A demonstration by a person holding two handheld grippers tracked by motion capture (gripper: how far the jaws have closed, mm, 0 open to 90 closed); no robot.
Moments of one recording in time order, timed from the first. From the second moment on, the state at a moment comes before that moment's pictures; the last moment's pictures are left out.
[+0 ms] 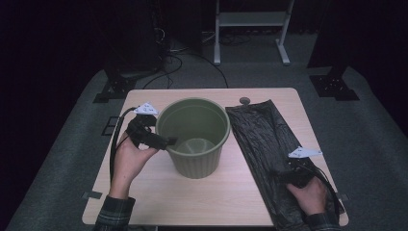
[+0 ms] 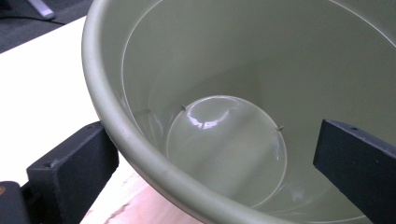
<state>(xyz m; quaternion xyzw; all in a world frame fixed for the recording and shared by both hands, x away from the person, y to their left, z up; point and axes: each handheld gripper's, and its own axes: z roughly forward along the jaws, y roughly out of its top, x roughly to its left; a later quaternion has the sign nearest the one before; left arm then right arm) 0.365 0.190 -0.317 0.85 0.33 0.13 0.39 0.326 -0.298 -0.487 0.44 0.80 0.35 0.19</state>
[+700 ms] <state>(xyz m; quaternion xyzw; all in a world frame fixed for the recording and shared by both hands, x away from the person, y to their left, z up) 0.337 0.162 -0.318 0.86 0.29 0.11 0.41 0.326 -0.298 -0.487 0.44 0.80 0.35 0.19</state>
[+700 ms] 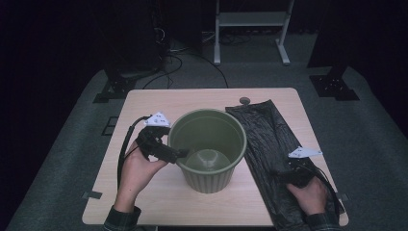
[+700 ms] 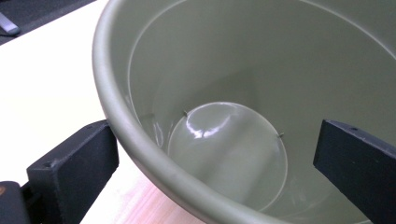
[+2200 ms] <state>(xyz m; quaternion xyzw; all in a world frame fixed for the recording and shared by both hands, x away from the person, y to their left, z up) 0.270 0.220 -0.367 0.83 0.30 0.17 0.43 0.323 -0.294 -0.487 0.44 0.80 0.35 0.19</state>
